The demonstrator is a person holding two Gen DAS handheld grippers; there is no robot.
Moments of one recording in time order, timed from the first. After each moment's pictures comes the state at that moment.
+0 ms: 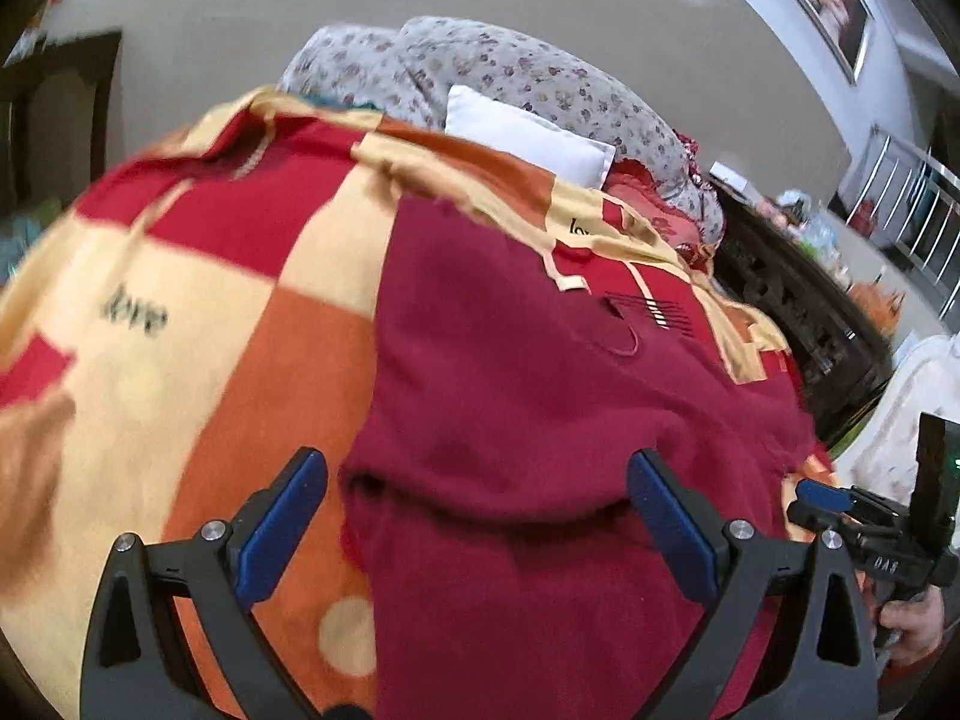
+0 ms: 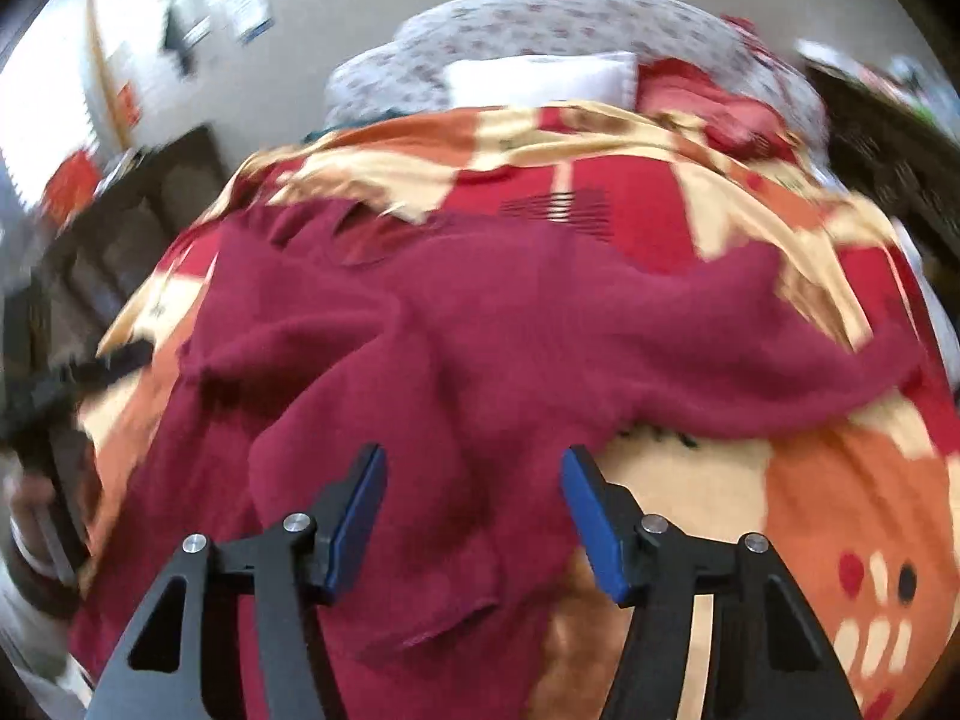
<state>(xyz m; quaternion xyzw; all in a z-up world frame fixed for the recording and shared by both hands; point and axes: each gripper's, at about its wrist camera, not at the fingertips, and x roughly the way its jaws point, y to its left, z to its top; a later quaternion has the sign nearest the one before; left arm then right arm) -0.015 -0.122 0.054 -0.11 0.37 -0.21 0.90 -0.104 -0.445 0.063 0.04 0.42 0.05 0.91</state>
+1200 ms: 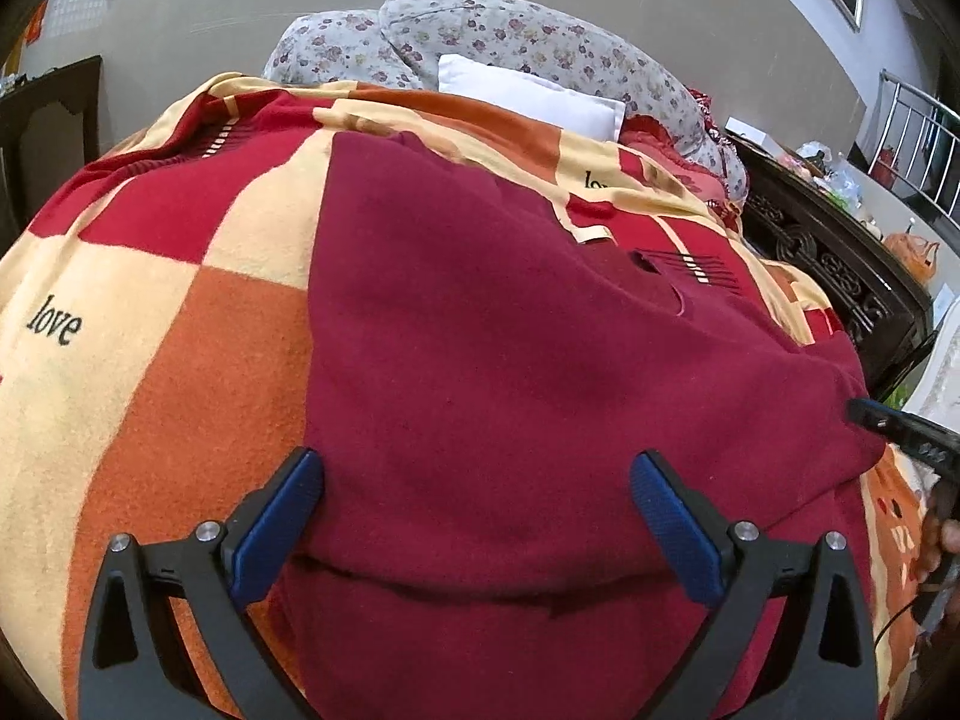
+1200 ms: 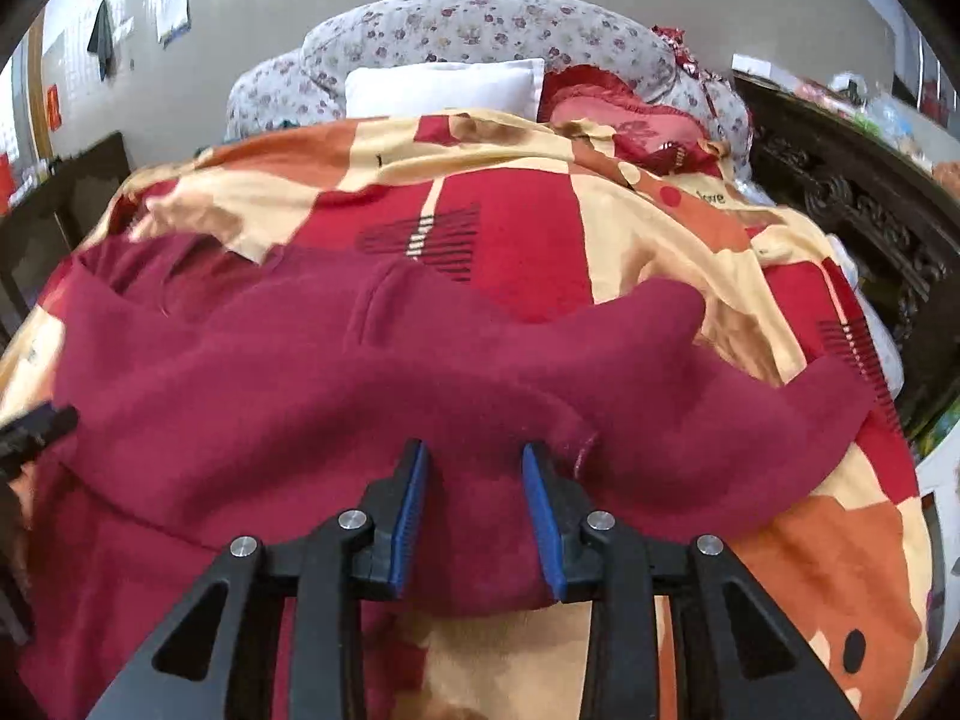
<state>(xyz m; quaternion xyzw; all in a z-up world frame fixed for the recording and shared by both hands) 0.013 -0.169 0.013 -0.07 0.39 -0.20 0.90 -0.056 -0.508 0.049 0.03 0.40 -0.07 0.91</state>
